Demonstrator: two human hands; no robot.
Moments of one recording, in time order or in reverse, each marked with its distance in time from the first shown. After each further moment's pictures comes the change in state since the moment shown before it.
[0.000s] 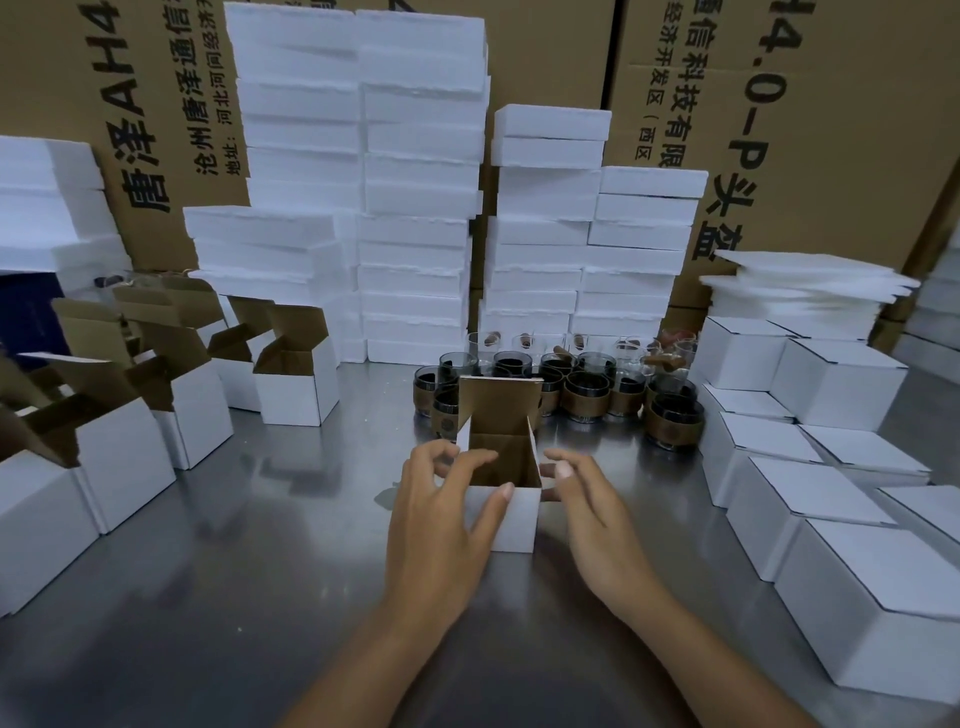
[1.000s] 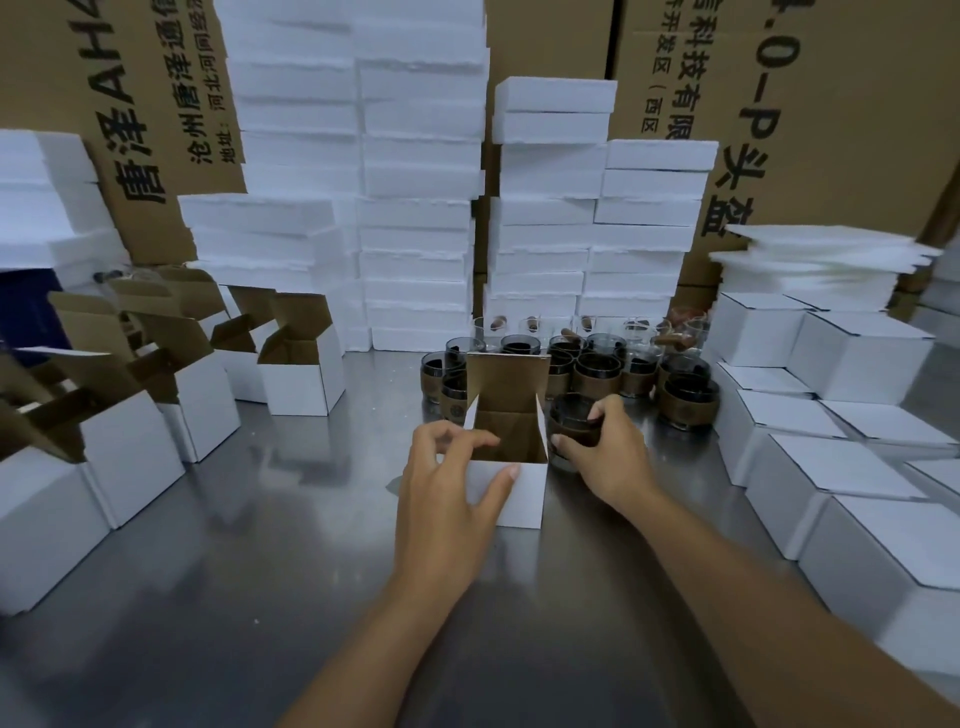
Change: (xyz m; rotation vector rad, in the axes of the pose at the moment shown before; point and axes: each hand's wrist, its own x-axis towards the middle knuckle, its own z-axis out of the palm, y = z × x) left_hand 0.007 -0.007 -0.002 -0.087 -0.022 -0.061; right_hand 0.073 0.031 -0.005 -0.427 0.153 0.168
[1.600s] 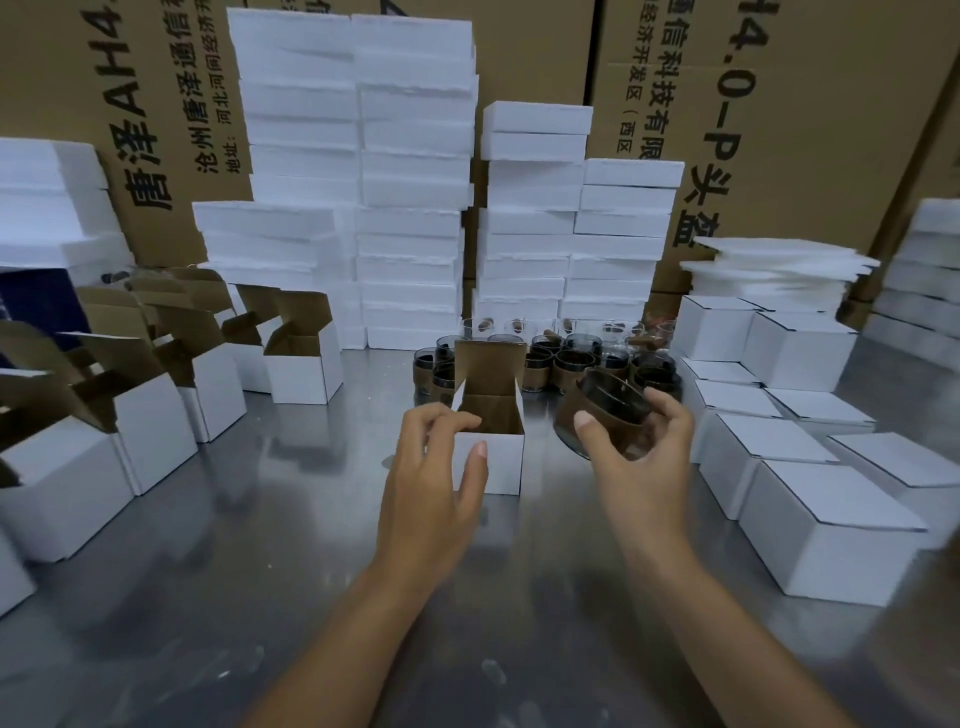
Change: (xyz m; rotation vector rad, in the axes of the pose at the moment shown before) left_hand -0.026 0.020 -0.021 -0.019 0.157 0.207; right_hand -0.114 -0.045 -0.058 0.754 0.308 -0.069
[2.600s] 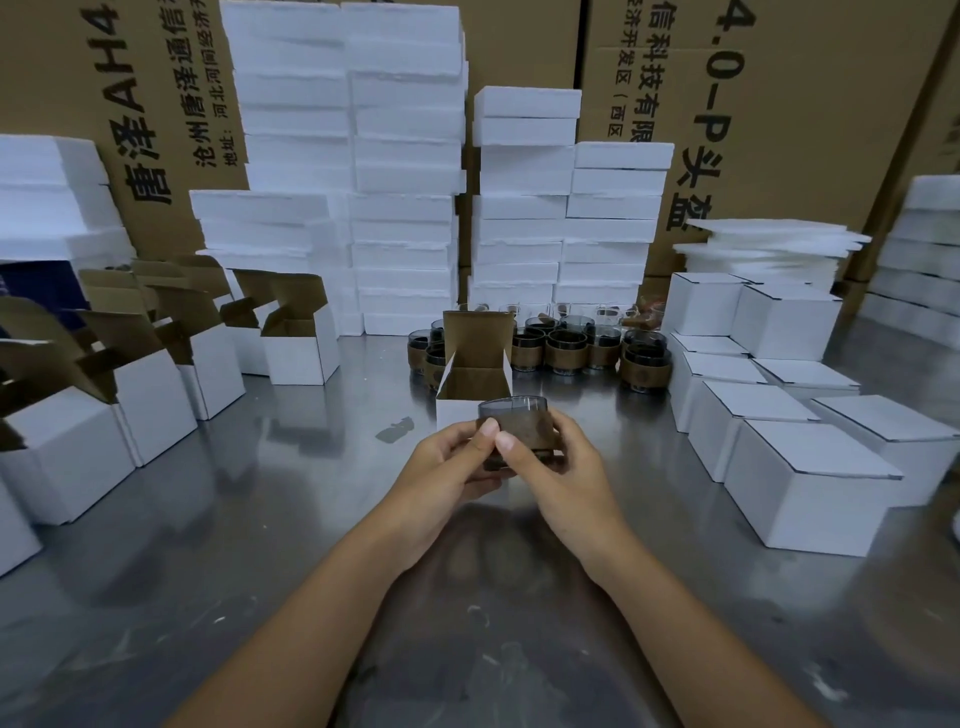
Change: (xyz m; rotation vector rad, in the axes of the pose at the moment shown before) left_hand -0.008 0.010 -0.003 -0.846 -0.564 -0.718; right_hand -0.036 0.016 0.006 -0.022 -0.426 0.122
